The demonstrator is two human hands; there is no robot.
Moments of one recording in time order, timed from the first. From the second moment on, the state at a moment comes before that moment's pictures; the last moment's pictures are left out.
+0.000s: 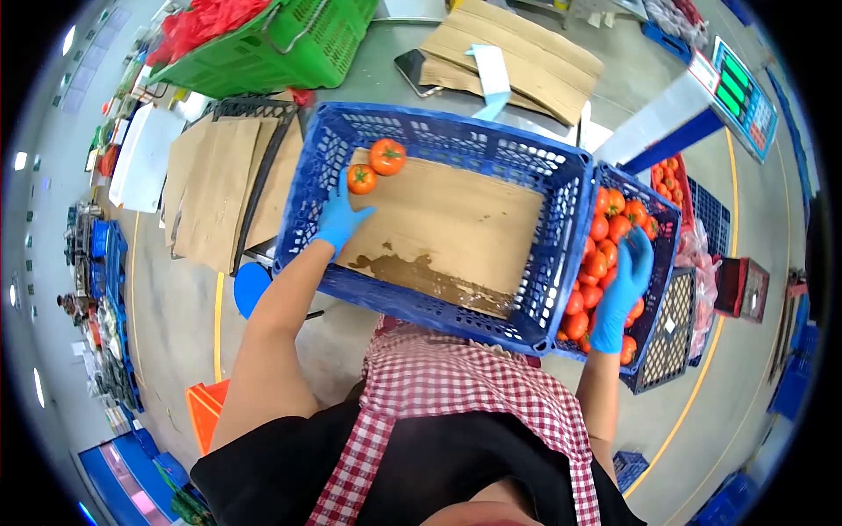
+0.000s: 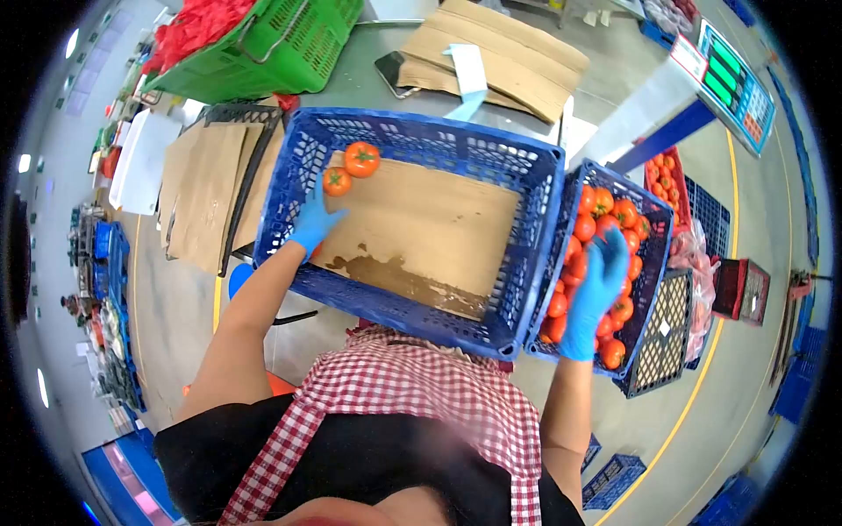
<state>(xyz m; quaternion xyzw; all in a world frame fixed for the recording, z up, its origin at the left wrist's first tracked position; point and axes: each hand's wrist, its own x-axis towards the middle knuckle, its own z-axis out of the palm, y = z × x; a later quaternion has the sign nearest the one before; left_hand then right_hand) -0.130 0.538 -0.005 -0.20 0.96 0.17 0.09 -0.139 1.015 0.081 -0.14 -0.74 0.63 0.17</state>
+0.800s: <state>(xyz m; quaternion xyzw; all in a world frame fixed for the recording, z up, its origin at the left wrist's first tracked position) -0.141 0.611 0.130 -0.05 0.67 0.74 0.03 -0.192 0.779 0.070 -0.15 -0.08 0.90 -0.39</state>
